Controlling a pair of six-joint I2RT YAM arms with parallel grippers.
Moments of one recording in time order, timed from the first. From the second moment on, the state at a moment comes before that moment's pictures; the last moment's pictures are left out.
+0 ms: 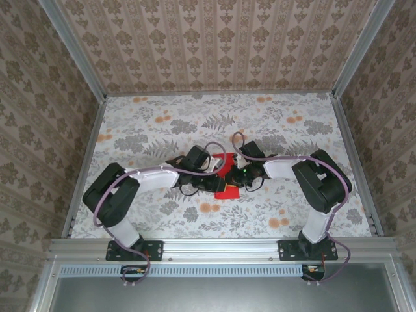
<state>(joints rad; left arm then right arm) -0.80 1.67 0.85 -0.15 0.59 -0.50 0.50 1.80 0.85 -0.14 -0.56 0.68</state>
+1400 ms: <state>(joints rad) -0.83 1.74 0.87 -0.26 0.46 -0.48 0.50 1.73 0.86 -0.25 -0.56 0.60</state>
